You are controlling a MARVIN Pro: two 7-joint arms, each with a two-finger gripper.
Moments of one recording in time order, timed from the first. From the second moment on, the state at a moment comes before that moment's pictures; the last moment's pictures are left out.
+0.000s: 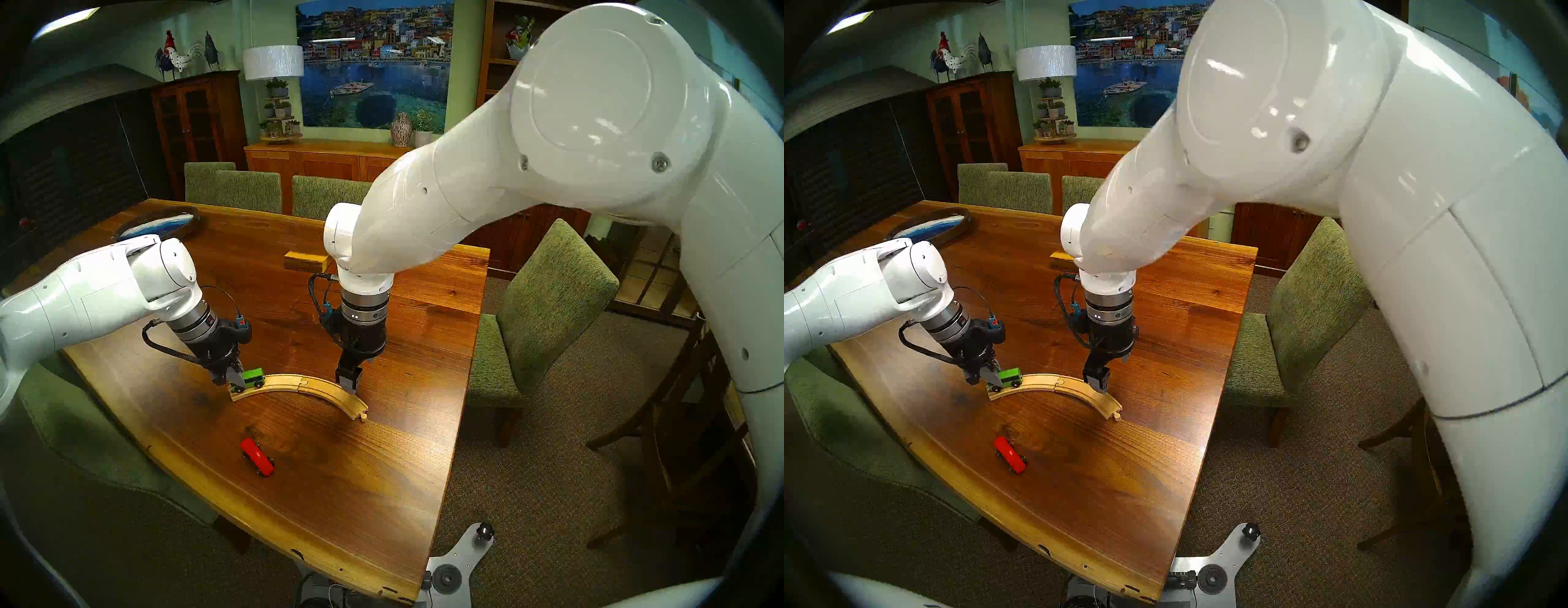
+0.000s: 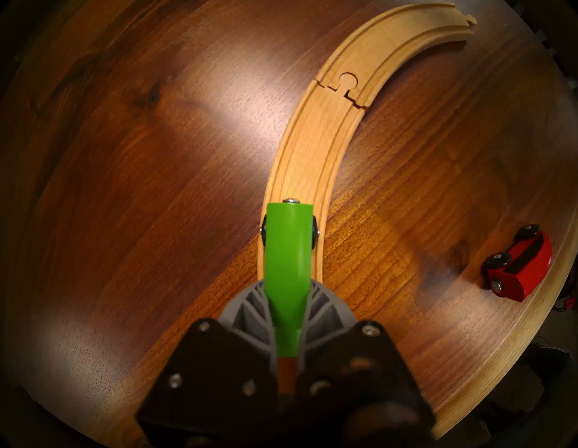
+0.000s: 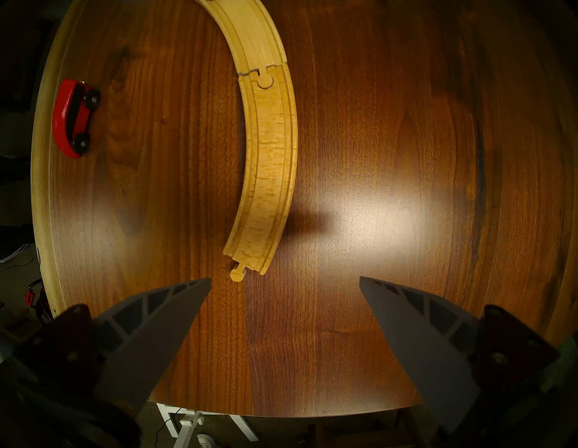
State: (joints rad) left arm 0.23 -0.51 0.04 -1.30 -0.37 0.55 -1.11; right arm 0.47 -1.89 -1.16 -1.12 2.08 0.70 0.62
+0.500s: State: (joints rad) left arm 0.23 -0.51 0.04 -1.30 -0.37 0.55 -1.12; right arm 0.47 -1.89 -1.16 -1.12 2.08 0.70 0.62
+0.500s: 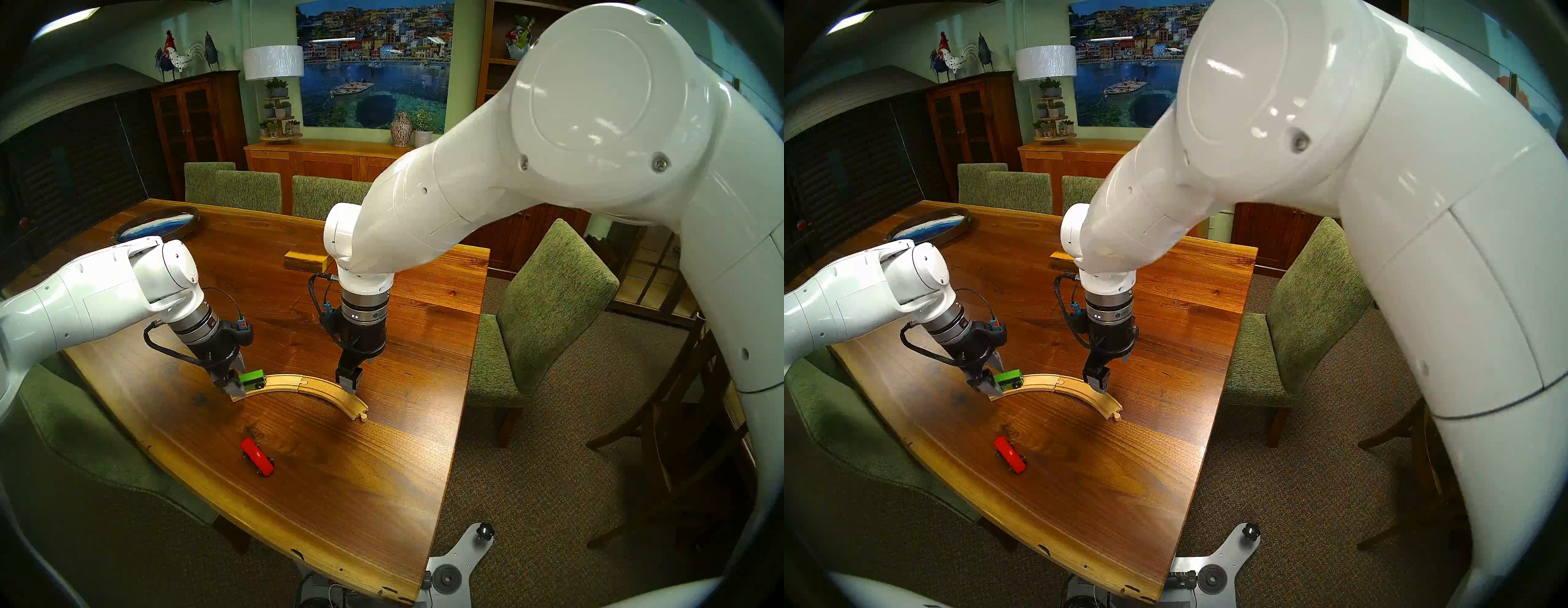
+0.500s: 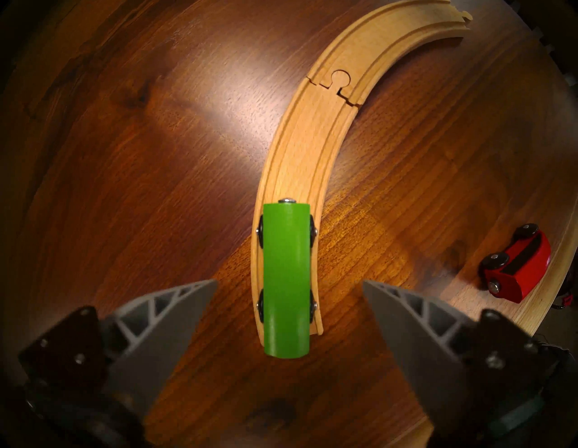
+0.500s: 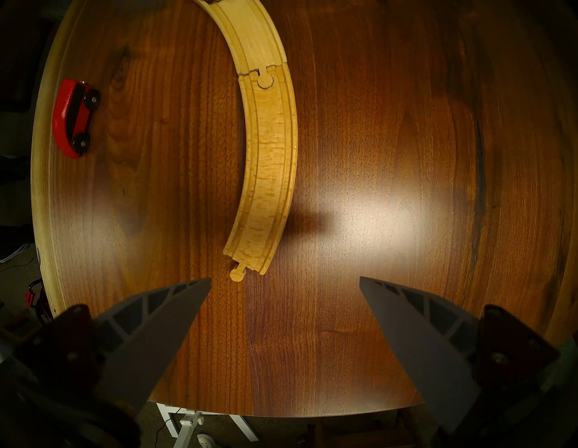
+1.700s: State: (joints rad) left arm 0.20 -0.35 0.02 -1.39 -0.31 0.51 -1.19; right arm 0.47 -1.89 -1.16 -1.12 2.08 0.70 0.62
